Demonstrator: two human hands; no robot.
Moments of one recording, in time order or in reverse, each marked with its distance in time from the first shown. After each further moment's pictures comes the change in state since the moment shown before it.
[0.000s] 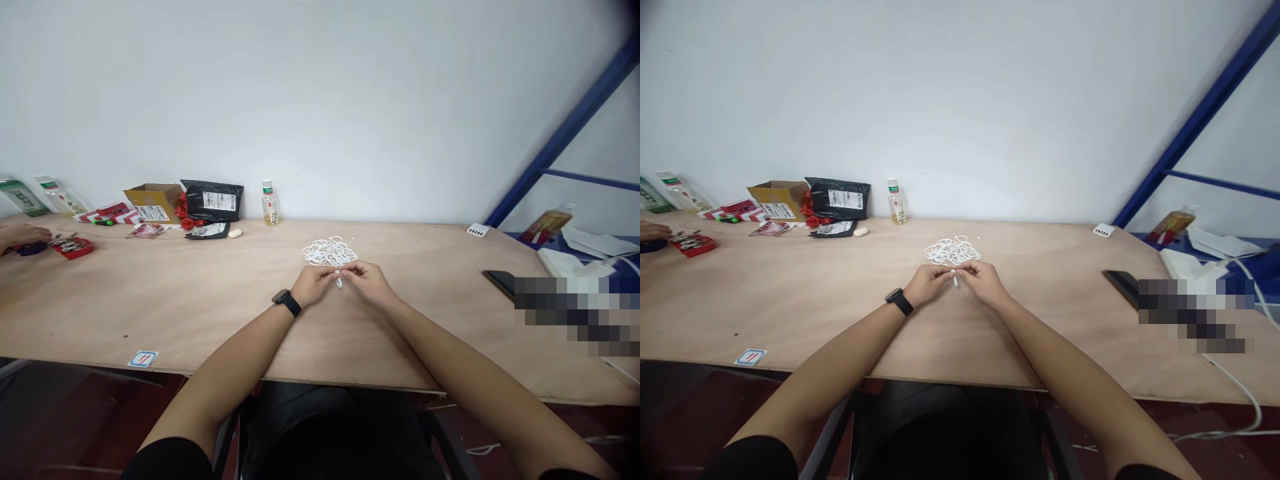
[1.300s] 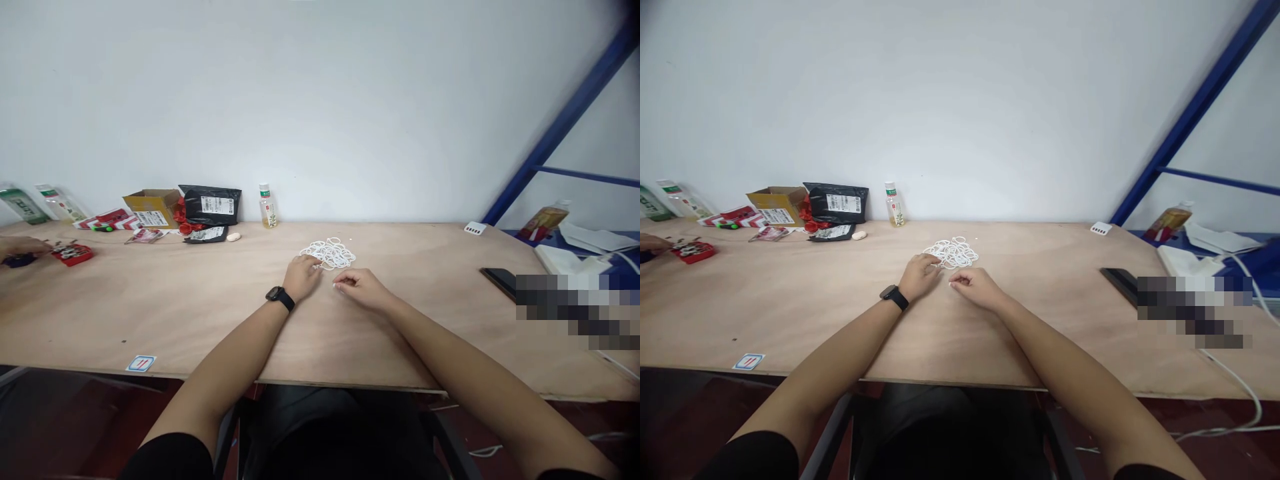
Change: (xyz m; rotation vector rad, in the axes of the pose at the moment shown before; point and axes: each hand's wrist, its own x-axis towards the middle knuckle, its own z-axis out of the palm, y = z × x) left_hand 0.008 -0.029 -0.018 0.610 0.244 0.118; right_hand -0.007 -0.006 -0.001 -0.172 -0.225 -0.035
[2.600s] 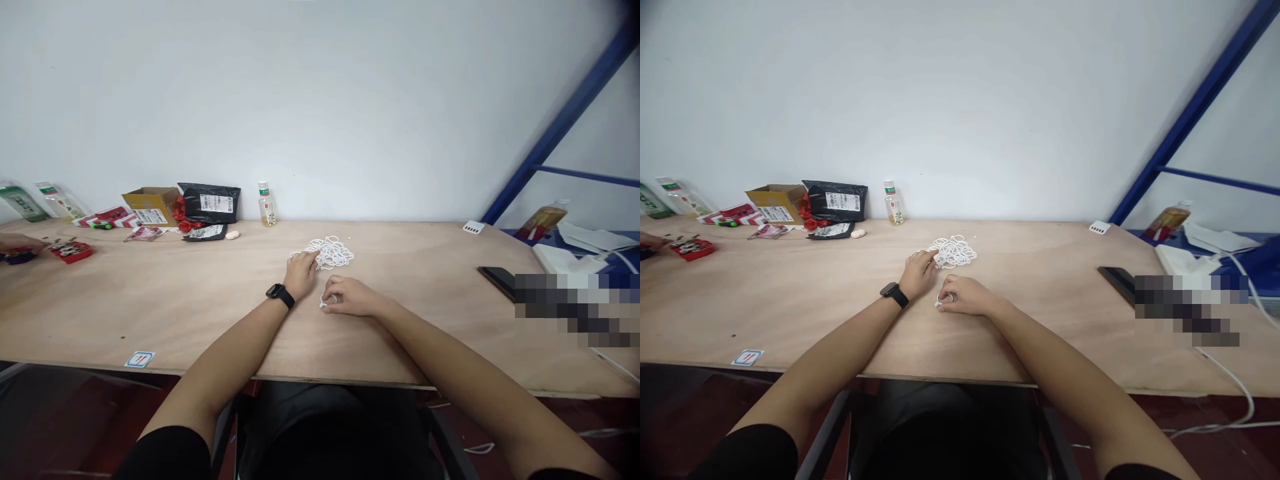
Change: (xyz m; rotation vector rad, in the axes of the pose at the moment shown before) left_hand 0.002 0.011 -0.004 0.107 -0.068 -0.095; right_hand -0.003 -0.007 0.007 -0.318 -0.314 -0.251
